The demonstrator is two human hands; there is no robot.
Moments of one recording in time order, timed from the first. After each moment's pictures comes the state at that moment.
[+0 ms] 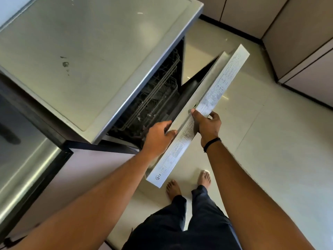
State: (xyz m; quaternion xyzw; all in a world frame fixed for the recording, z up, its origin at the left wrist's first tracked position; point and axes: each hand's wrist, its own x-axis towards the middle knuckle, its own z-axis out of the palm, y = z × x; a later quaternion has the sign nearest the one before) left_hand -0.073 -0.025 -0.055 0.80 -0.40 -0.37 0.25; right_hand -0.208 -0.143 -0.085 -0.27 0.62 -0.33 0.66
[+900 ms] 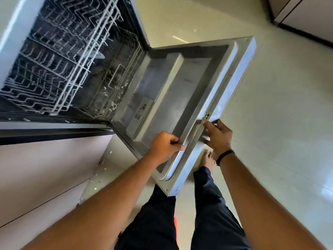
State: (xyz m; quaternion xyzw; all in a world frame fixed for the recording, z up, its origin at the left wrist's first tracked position) left_hand -0.254 -0.037 -0.206 0.75 -0.37 -0.54 0.13; right_hand -0.429 -0.123 -0.238 -0.25 0.69 -0.23 0.64
